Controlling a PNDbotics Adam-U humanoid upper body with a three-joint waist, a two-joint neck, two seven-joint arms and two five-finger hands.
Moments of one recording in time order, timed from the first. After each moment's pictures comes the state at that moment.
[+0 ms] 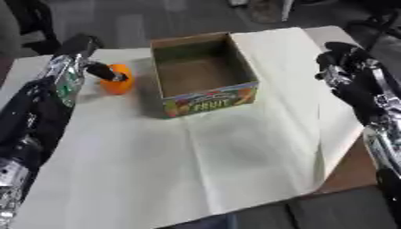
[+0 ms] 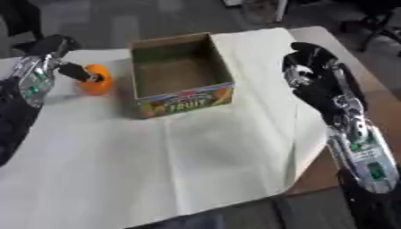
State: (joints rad) left arm -1.05 0.31 -0.01 -0.59 -1.05 0.22 -0.14; right arm -0.34 -0.33 0.06 -1.65 -0.11 -0.02 -0.02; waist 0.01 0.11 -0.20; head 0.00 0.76
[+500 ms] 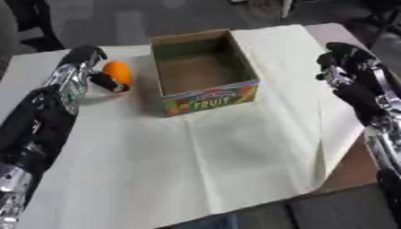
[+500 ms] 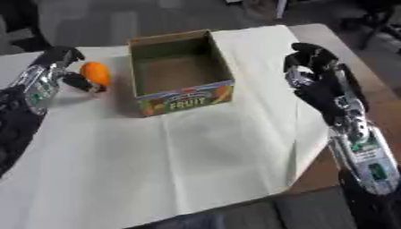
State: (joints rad) left arm -1.02 0.29 -0.01 -0.58 -1.05 0.22 -0.14; right arm -0.34 -0.32 0.06 -1.65 -0.11 -0.02 -0.02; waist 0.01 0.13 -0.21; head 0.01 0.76
